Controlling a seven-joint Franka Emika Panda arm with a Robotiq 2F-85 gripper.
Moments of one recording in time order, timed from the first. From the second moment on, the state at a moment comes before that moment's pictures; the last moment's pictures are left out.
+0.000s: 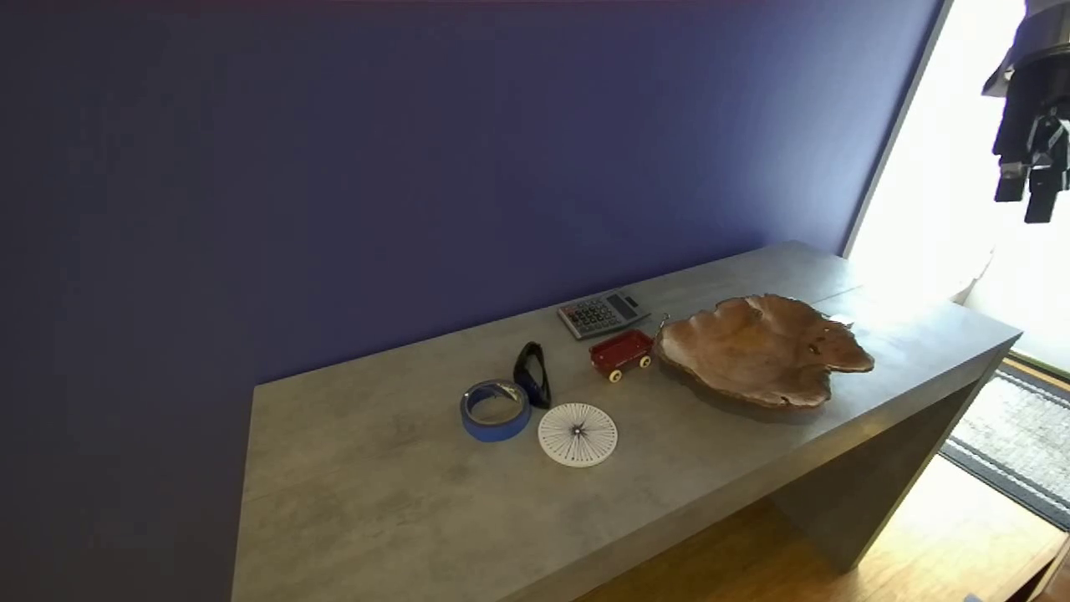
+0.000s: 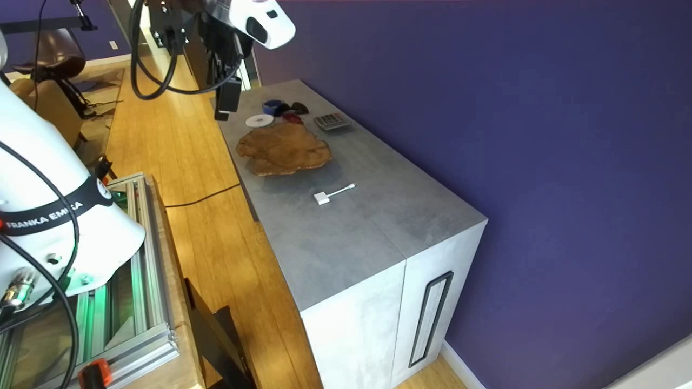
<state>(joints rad) 0.00 -0.42 -0.20 -2.73 0.32 1.90 -0.21</state>
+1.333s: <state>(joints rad) 0.19 0.05 -0.61 -2.65 1.10 2.07 -1.11</state>
